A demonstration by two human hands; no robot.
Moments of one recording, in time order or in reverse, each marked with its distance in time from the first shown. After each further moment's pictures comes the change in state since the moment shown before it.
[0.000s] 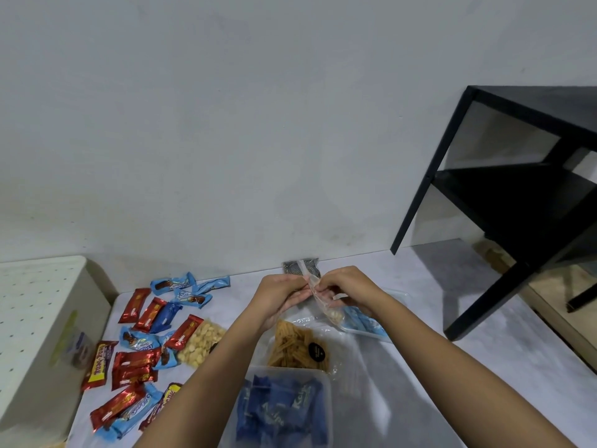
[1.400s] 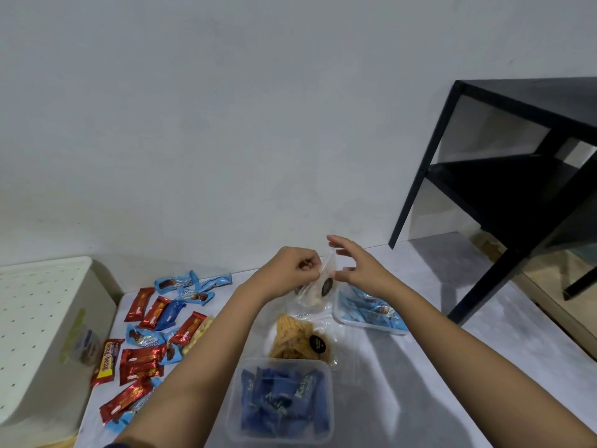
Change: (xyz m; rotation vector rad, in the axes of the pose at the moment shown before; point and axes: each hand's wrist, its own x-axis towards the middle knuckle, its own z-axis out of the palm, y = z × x) left_hand -0.026 0.041 0.024 1.131 -0.200 0.470; right_hand -0.011 0.007 -0.027 -0.328 0.051 -0.455
